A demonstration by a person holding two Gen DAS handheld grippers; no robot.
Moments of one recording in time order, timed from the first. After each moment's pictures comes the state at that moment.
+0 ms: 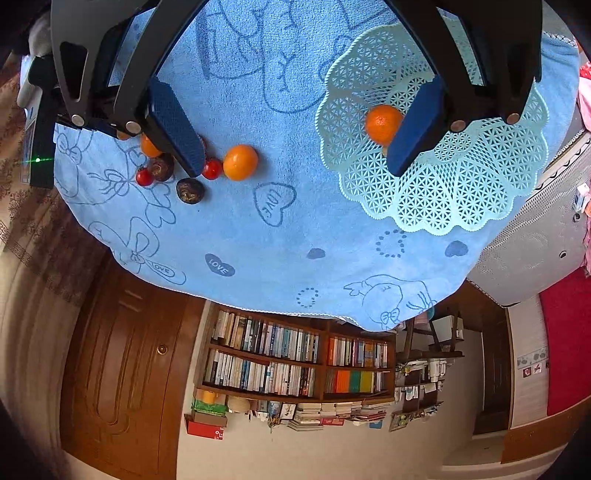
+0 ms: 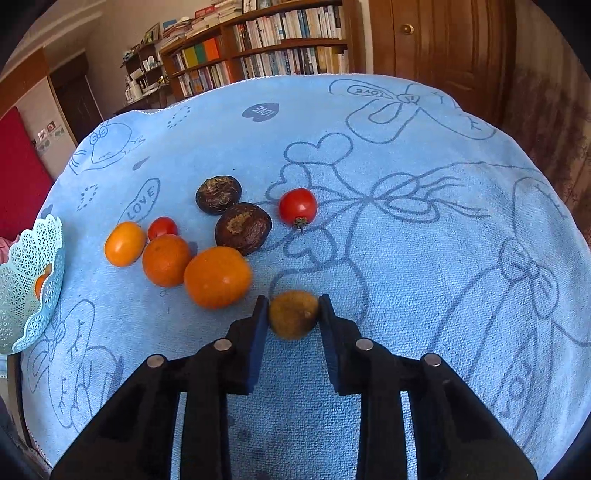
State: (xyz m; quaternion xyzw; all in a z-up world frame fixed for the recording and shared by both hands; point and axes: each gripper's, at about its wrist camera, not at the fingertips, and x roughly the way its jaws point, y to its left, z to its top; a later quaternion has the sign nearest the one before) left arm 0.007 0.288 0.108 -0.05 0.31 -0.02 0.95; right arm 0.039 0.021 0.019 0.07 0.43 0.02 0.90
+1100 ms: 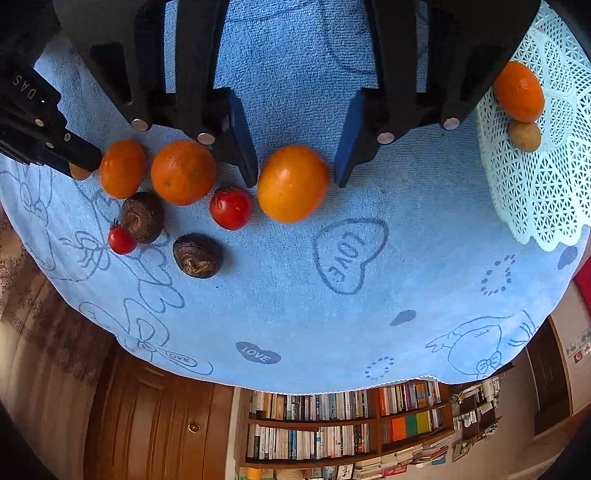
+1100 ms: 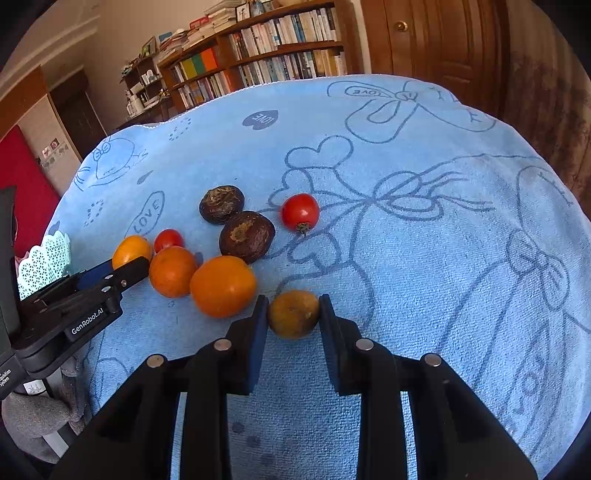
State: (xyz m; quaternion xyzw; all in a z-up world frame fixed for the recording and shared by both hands) left arm 0.094 0.221 0.023 0.02 0.41 -0.09 0.91; right arm 0.043 0.018 0.018 0.10 0.42 0.03 0.90
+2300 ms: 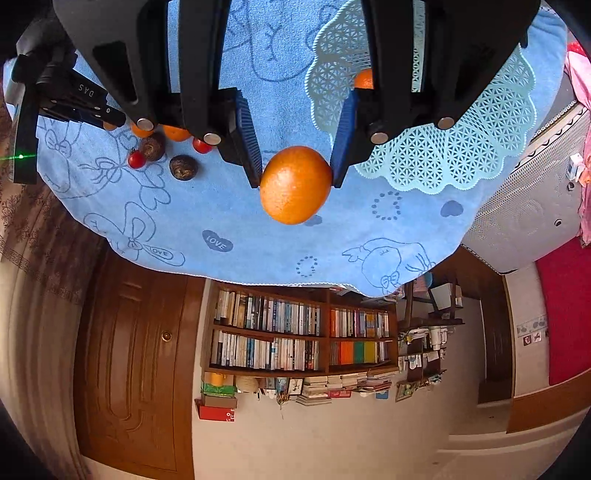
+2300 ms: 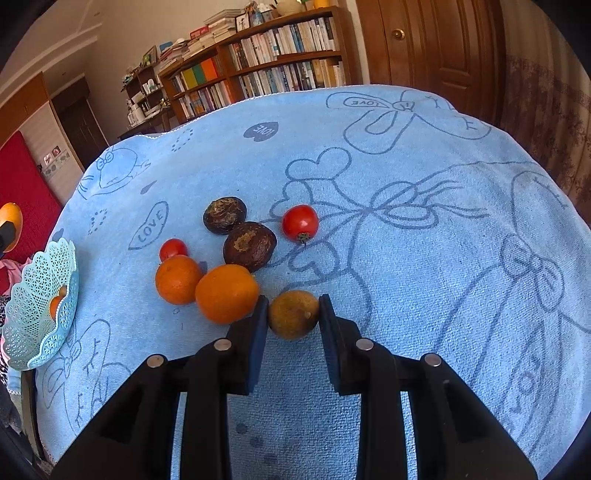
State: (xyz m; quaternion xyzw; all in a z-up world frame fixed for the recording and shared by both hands) left arm 0.008 0.295 0.130 -0.01 0.25 -0.01 0.97; right arm 0.036 0.017 0.024 0.10 0.40 0.02 0.91
